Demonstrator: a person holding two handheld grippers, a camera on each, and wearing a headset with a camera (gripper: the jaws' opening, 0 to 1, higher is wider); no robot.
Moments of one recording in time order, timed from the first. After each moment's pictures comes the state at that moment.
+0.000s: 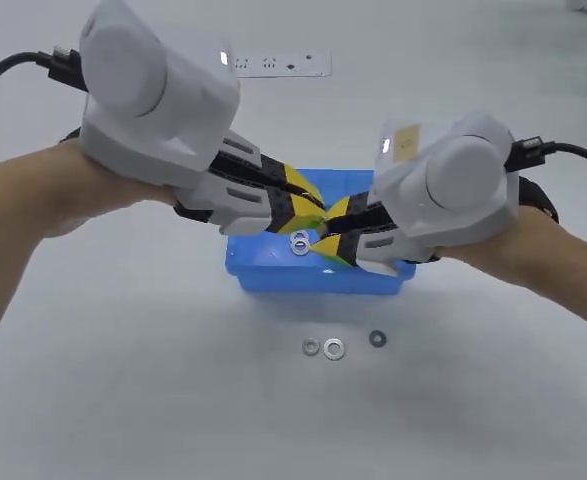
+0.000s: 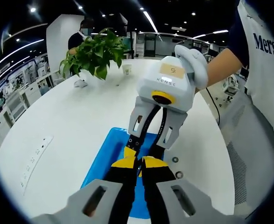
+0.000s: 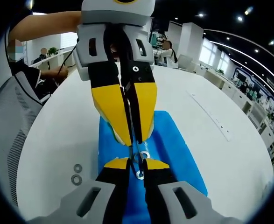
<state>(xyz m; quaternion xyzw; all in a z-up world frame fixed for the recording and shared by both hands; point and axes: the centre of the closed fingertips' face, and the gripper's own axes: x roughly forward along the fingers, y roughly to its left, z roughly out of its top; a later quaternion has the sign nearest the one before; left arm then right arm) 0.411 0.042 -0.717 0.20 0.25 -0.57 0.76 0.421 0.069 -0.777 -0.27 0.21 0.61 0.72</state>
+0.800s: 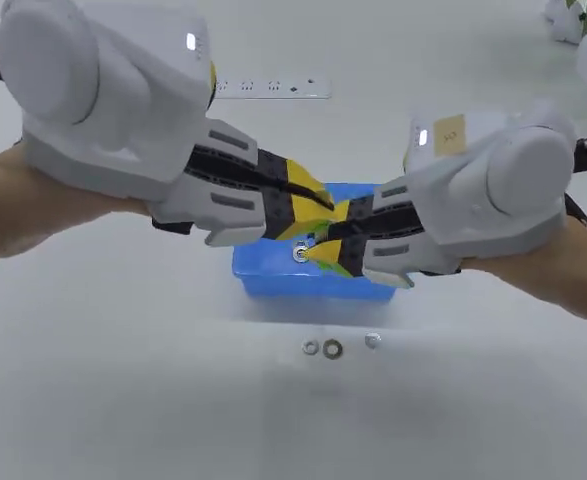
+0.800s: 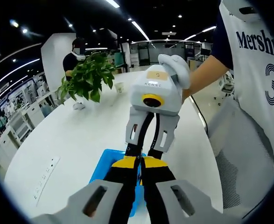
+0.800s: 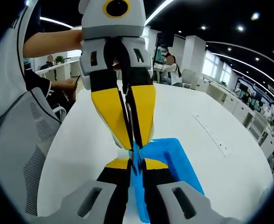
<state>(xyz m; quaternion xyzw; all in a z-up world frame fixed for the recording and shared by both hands) 0.365 0.035 -0.661 0.21 0.18 -0.58 0.77 0.371 0.073 -0.715 -0.24 0.16 0.64 0.71</state>
